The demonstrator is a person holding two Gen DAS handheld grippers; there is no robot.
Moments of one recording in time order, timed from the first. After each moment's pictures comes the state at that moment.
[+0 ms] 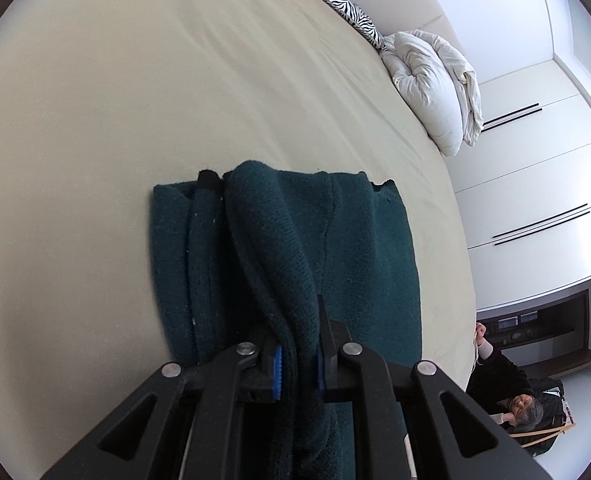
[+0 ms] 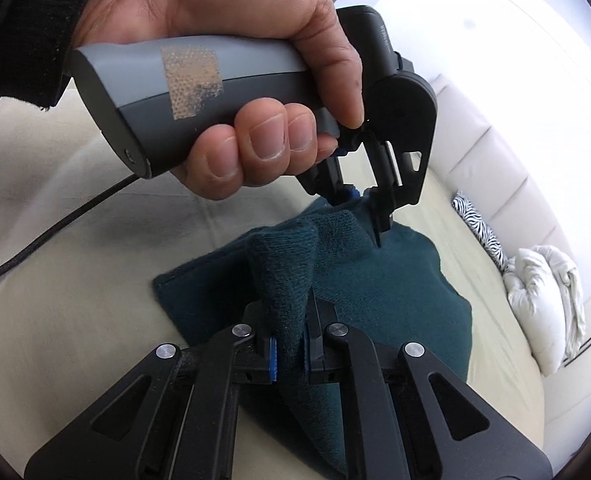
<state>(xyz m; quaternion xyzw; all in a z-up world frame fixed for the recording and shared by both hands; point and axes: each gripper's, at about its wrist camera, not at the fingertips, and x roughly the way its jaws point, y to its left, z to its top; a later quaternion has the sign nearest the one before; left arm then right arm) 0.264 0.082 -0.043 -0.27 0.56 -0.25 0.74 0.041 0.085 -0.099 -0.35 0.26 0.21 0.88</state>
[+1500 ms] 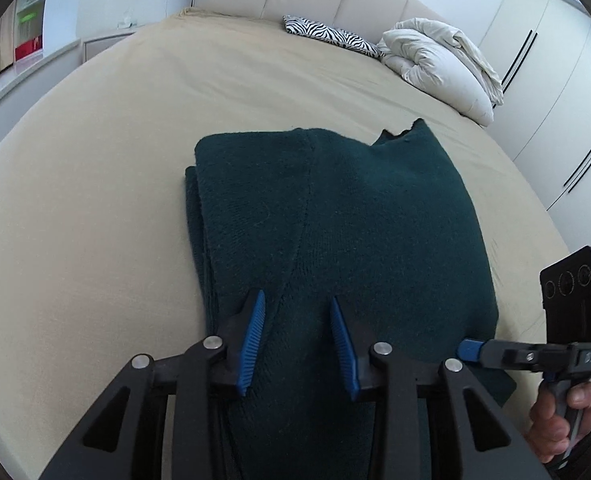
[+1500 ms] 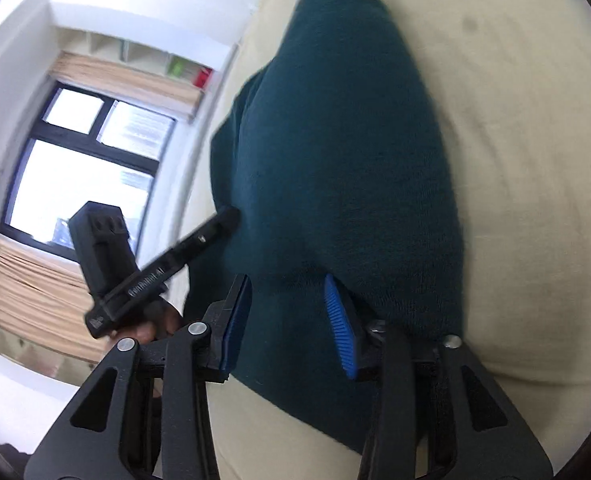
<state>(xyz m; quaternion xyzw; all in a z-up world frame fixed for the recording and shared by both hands) 0.174 0.036 -0.040 -0.07 0.47 -0.16 0.86 0.211 -0.220 -0.142 0.38 0.50 0.31 0.71</state>
